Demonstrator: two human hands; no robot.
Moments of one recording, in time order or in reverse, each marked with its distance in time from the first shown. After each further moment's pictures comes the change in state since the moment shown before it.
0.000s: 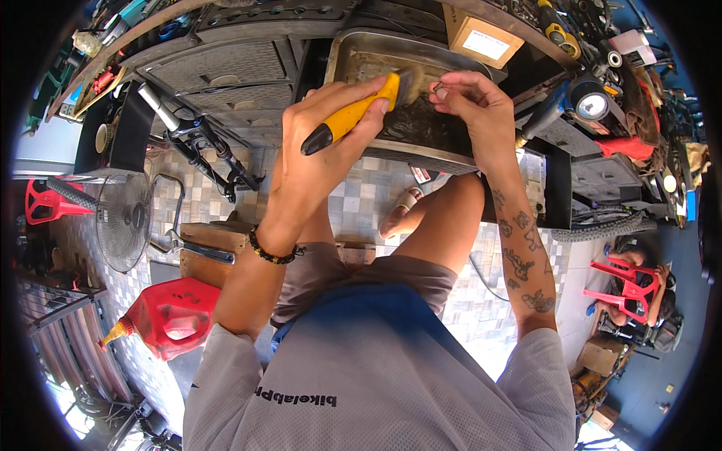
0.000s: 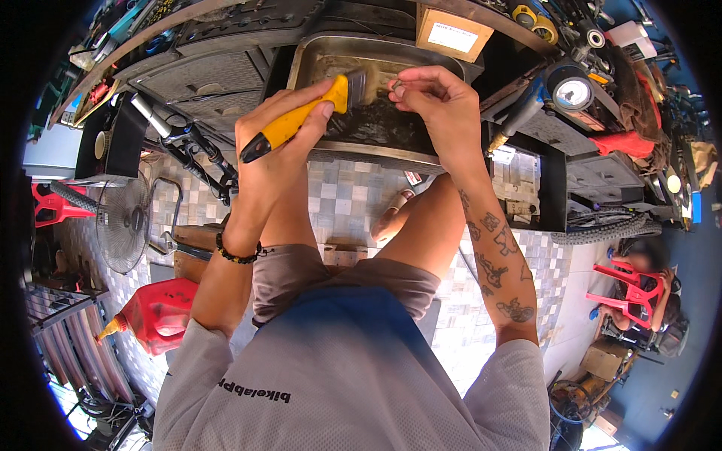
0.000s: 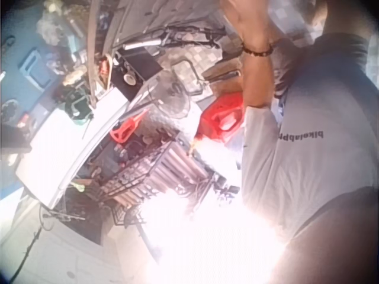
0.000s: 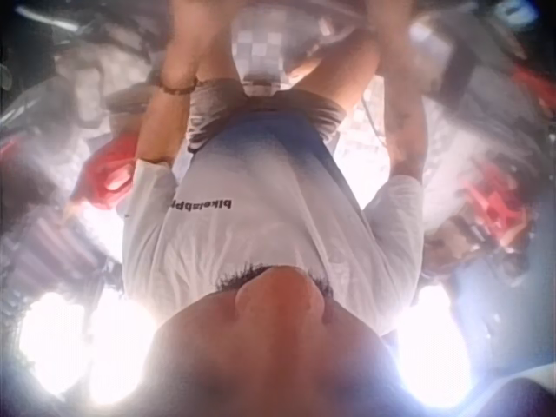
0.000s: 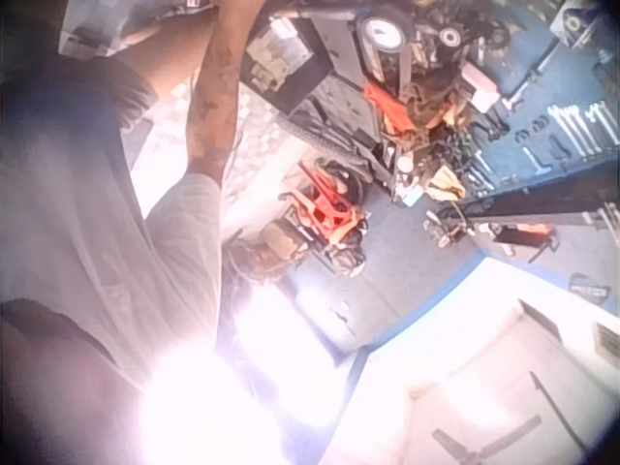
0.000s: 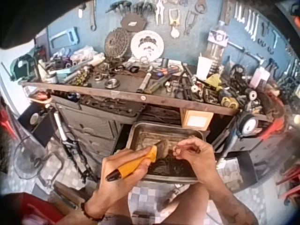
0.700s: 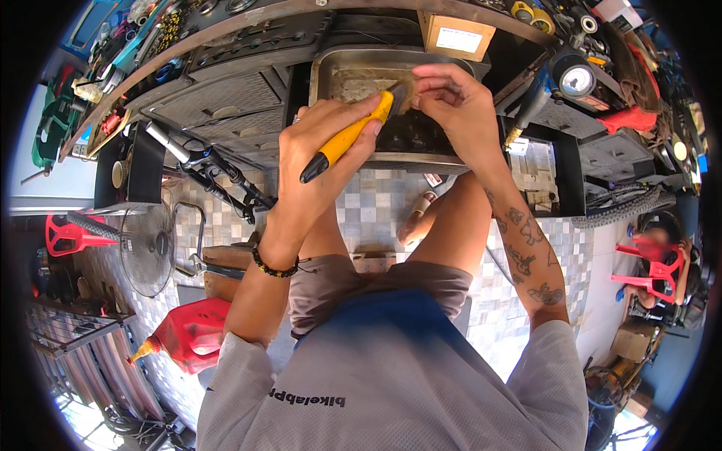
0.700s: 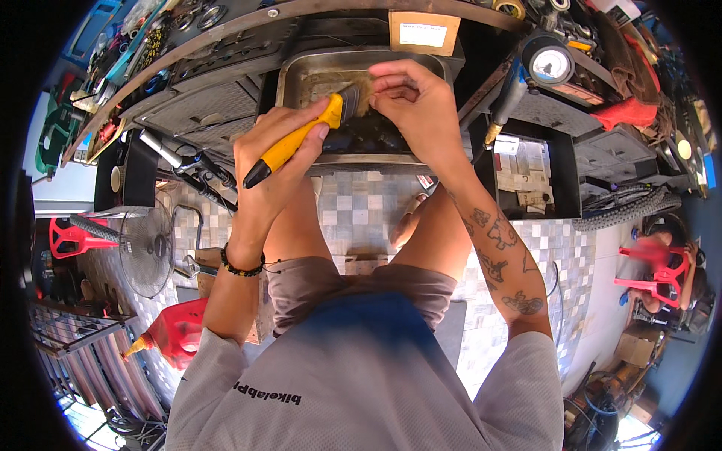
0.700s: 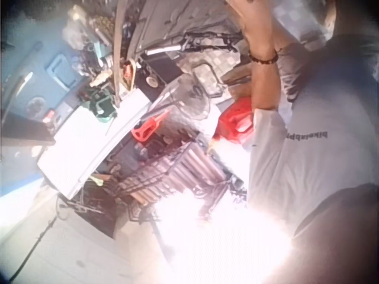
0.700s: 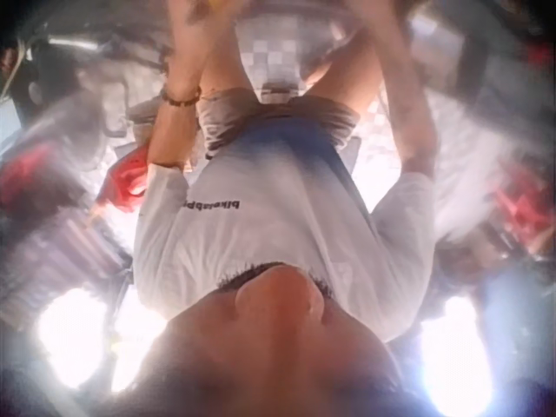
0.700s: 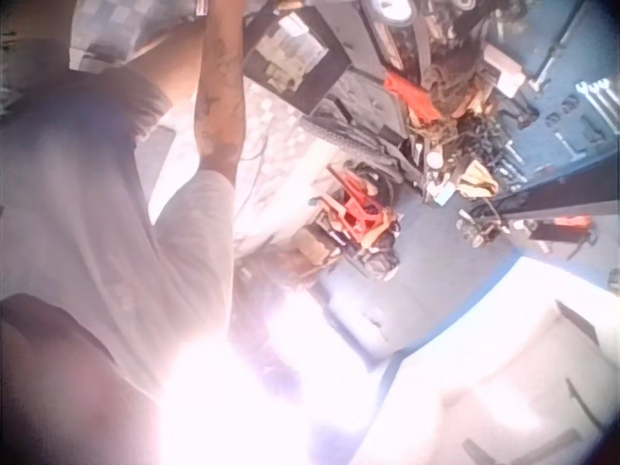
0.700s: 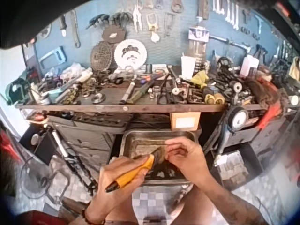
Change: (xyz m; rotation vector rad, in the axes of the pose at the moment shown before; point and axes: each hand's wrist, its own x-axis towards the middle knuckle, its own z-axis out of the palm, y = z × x) left_hand 0.013 0.012 -0.003 0.099 -0.099 0.109; right_hand -0.002 0.001 0.006 -0.089 -0.018 -0.146
